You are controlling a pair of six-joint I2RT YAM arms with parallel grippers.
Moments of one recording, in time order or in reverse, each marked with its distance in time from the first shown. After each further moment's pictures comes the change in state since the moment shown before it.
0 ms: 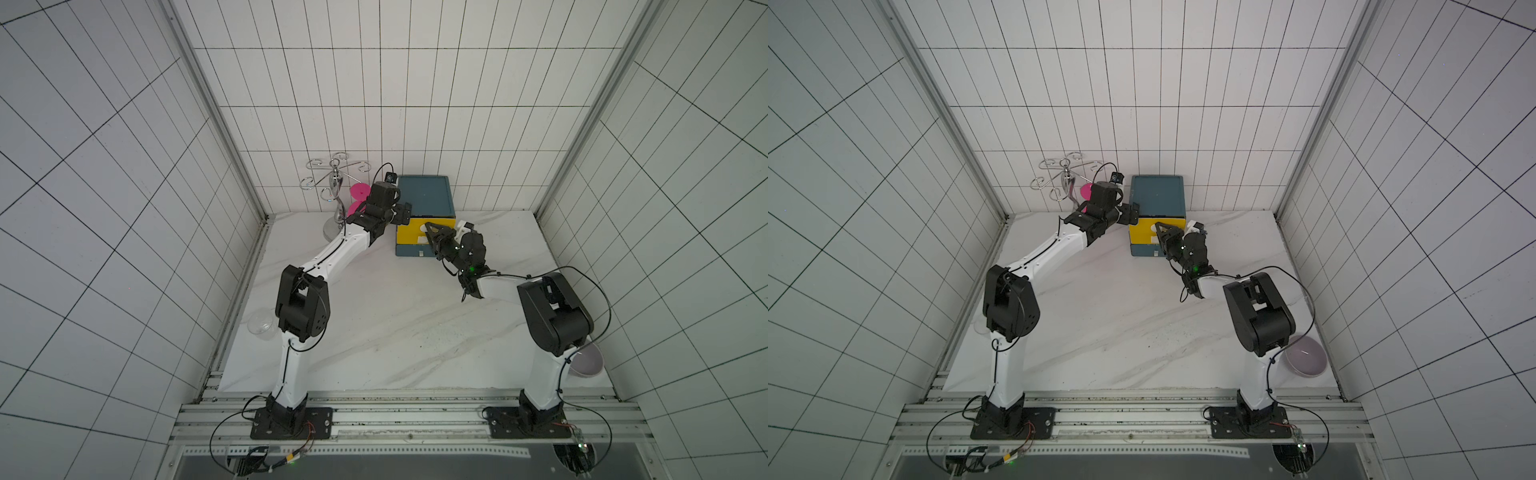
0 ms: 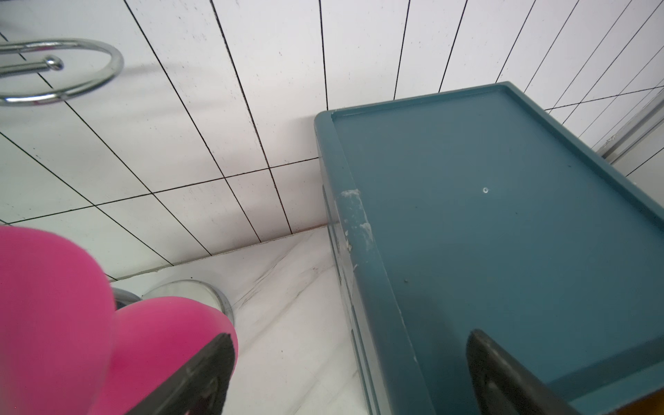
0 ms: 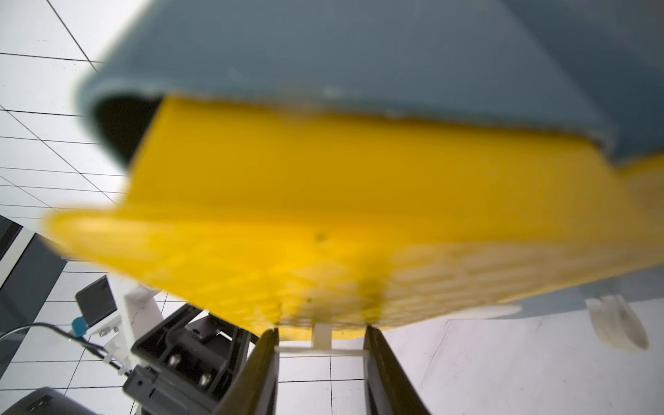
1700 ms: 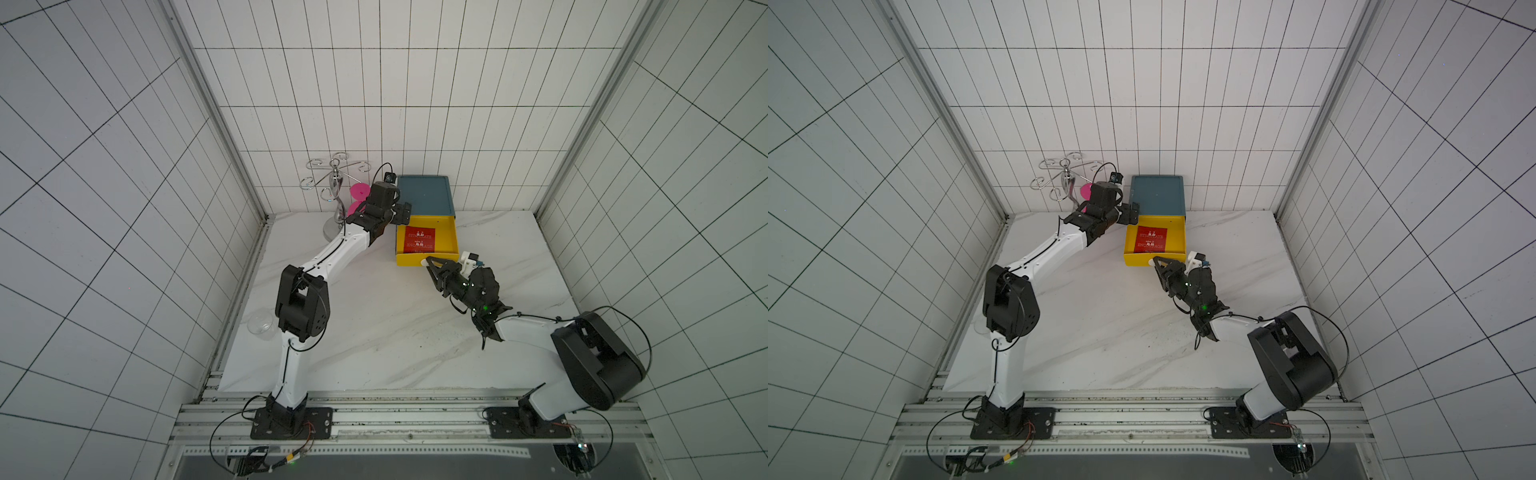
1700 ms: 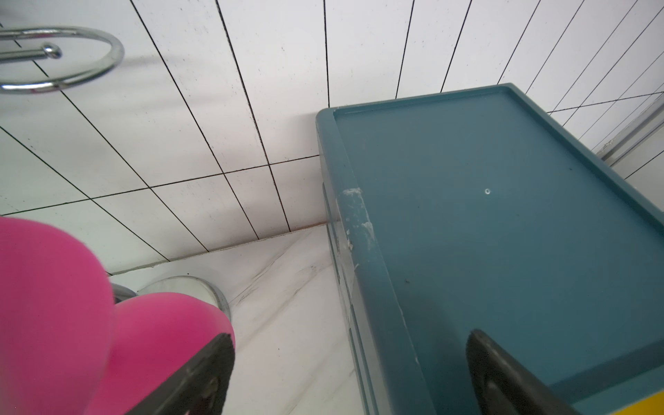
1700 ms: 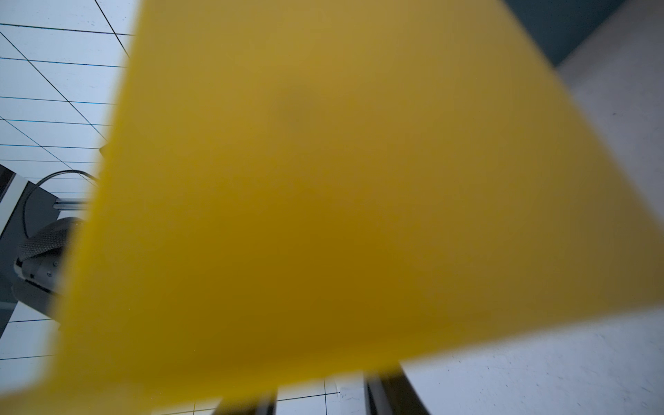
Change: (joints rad) left arm 0.003 0.000 -0.001 -0.003 0.006 -0.027; right arm 0.121 -0.350 -0.417 0.002 0.030 0.018
